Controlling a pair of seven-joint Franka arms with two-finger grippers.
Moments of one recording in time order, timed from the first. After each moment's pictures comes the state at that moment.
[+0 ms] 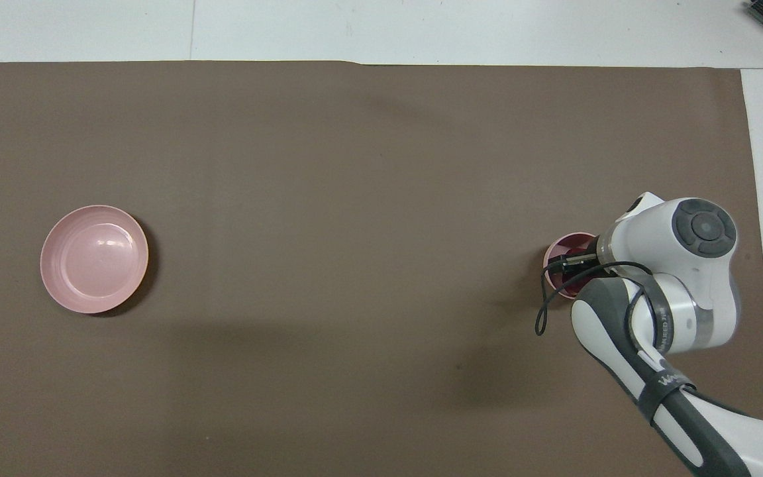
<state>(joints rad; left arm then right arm) 0.04 -0.01 0.04 -1.50 -0.05 1.49 0.24 0.01 0.12 0.06 -2.23 -0.07 2.33 0.02</state>
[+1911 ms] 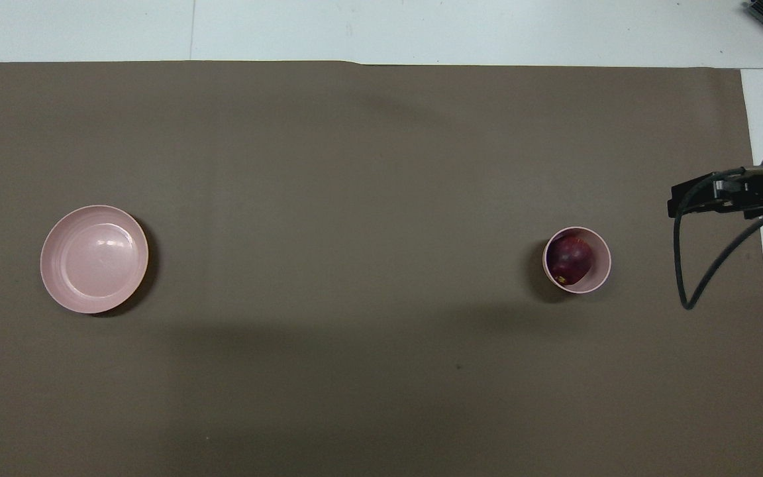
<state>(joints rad) 0.04 -0.01 0.03 -1.50 -0.05 1.48 0.24 -0.03 0.04 0.04 -1.53 0.00 1.56 0.05</state>
